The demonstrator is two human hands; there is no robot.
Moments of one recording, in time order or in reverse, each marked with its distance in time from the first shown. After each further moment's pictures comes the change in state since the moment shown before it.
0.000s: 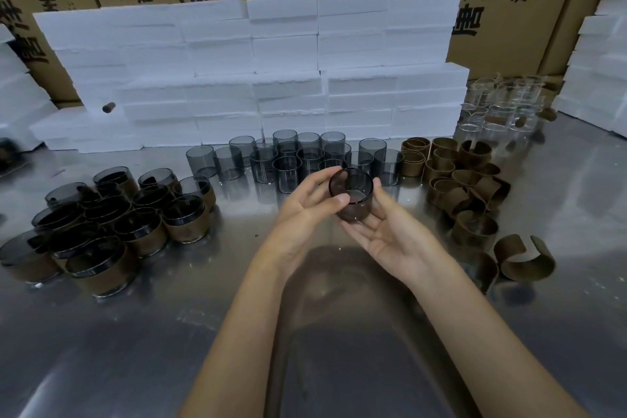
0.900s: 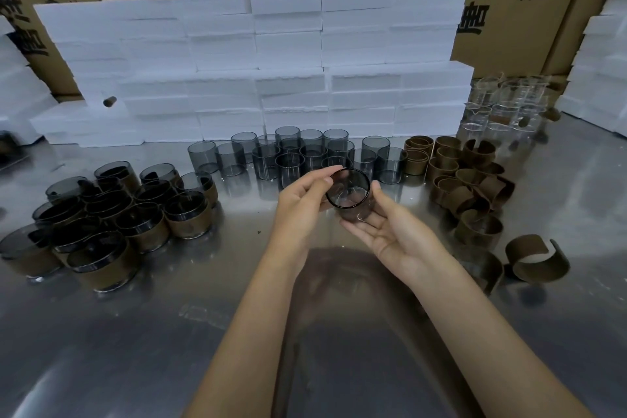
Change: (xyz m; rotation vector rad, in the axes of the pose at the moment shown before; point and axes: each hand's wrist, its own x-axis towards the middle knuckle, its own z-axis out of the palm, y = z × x) left_hand 0.001 0.005 0.008 0.055 0.233 0.028; right_hand 0.001 0.004 0.002 -0.001 0.065 -0.025
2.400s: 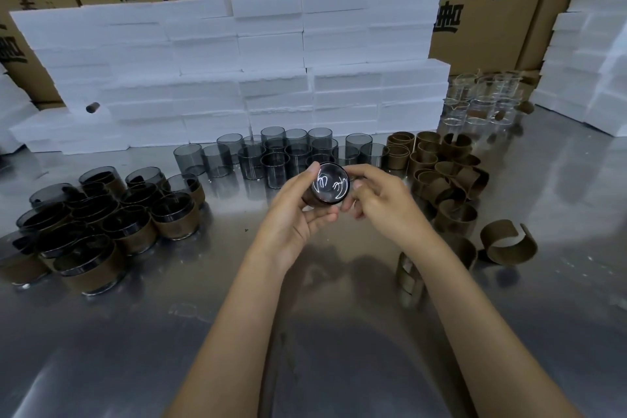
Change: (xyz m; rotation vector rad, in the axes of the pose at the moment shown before) left_hand 0.002 -0.004 0.000 -0.269 -0.080 -0.260; right_hand -0.008 -0.021 -0.005 -1.057 -0.048 -0.618
